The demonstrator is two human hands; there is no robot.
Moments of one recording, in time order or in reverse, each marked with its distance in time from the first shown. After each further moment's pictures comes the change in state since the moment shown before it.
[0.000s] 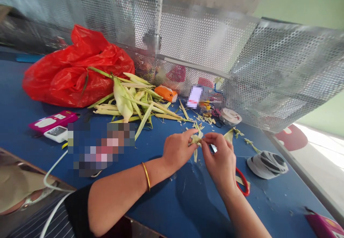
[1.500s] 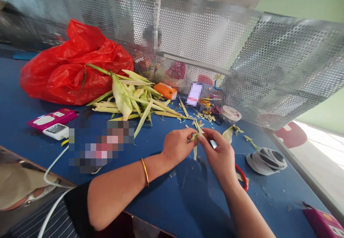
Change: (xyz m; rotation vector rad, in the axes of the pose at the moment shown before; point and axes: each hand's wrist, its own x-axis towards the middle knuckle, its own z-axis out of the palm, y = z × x) left_hand 0.004 -0.002 0.000 -0.132 -0.034 0.004; right_hand 0.003 0.010 0.001 0.138 -0.131 0.195
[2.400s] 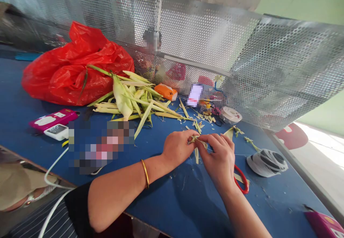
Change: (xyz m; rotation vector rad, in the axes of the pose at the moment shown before) left_hand -0.001 0.001 -0.002 -0.004 -0.022 0.020; right_hand -0.005 -0.009 0.002 -0.167 0.081 -0.290
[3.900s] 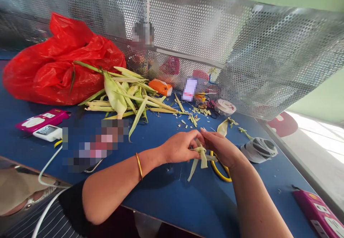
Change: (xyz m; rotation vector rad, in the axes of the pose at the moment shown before) left_hand 0.001 0.006 -0.004 -0.288 -0.556 0.096; right_hand 0.016 0.036 -0.016 0.929 -0.704 0.824
